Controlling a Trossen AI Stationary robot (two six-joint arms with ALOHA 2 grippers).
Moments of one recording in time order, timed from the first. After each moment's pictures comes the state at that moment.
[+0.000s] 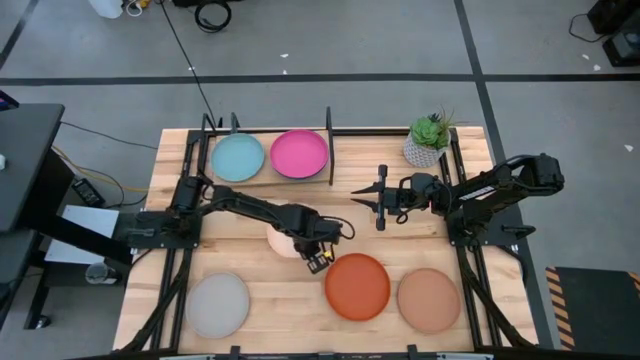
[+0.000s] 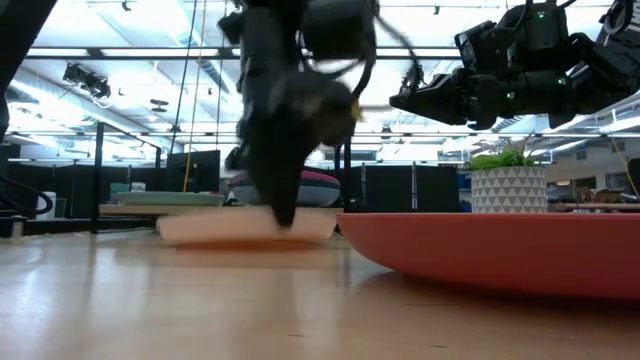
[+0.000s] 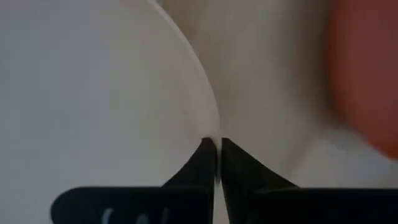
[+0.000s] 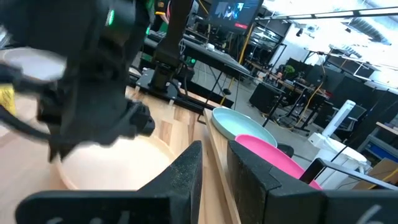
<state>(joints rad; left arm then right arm) -0.14 2.05 1.50 -0.79 0.12 -0.65 -0.14 1.36 0.27 1.08 -0.07 -0.45</state>
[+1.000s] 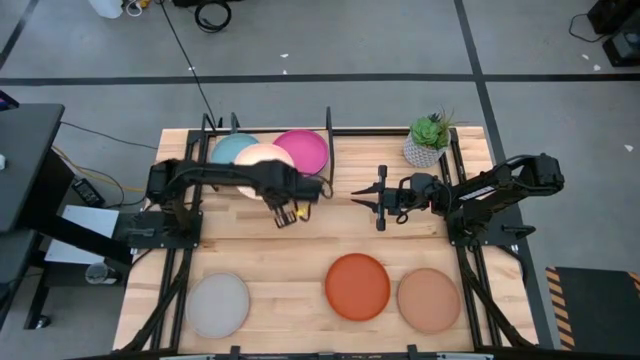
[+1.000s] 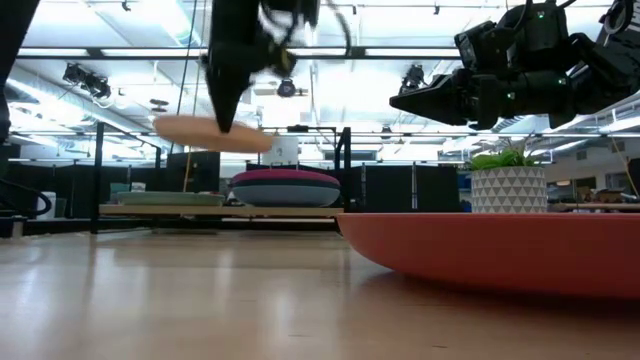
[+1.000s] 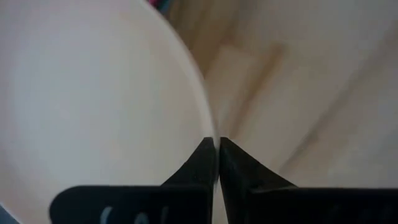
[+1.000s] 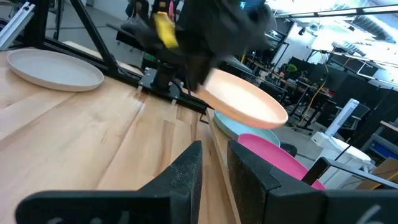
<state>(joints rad) 0.04 1.84 1.63 -1.44 -0.31 -0.38 -0.14 1.36 0.27 1.08 -0.08 -0.44</state>
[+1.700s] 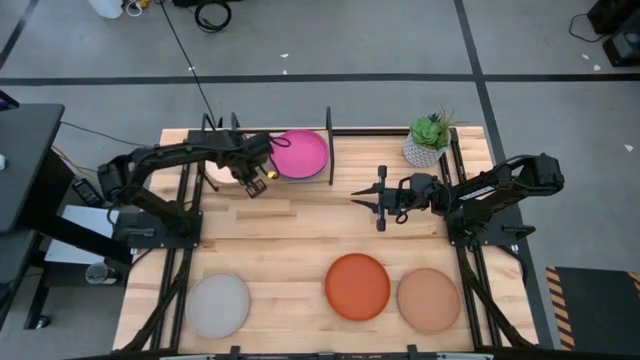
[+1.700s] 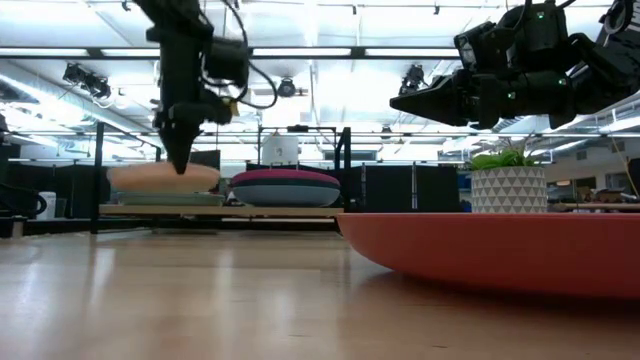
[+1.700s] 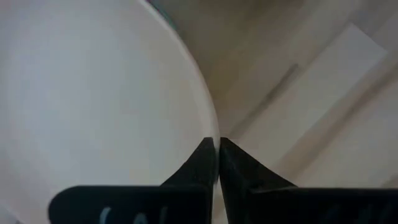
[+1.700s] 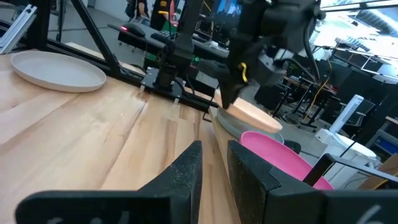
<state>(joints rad) 0.49 1.47 1.06 -1.03 -0.17 -0.12 -0.14 1.36 0.27 1.07 -0.08 -0.42</state>
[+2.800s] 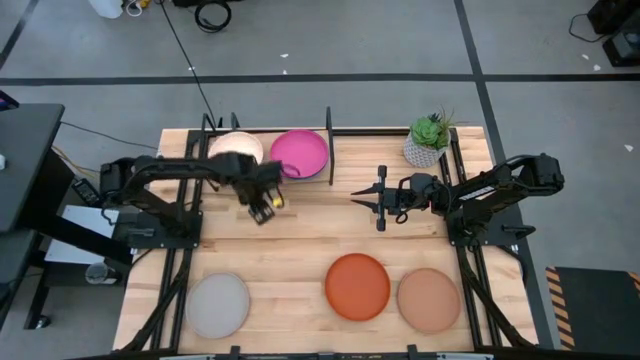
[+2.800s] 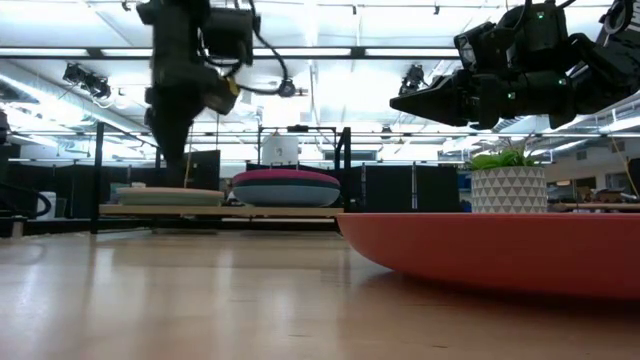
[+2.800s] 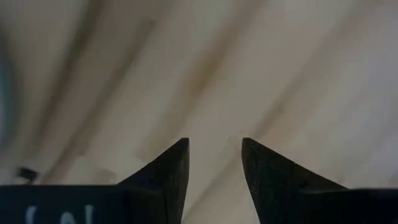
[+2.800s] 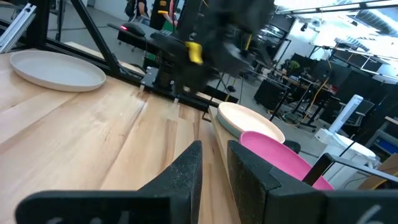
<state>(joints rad) 0.21 1.47 1.07 -1.05 0.04 -0.39 -0.14 1.36 0.27 1.07 -0.08 -0.42</state>
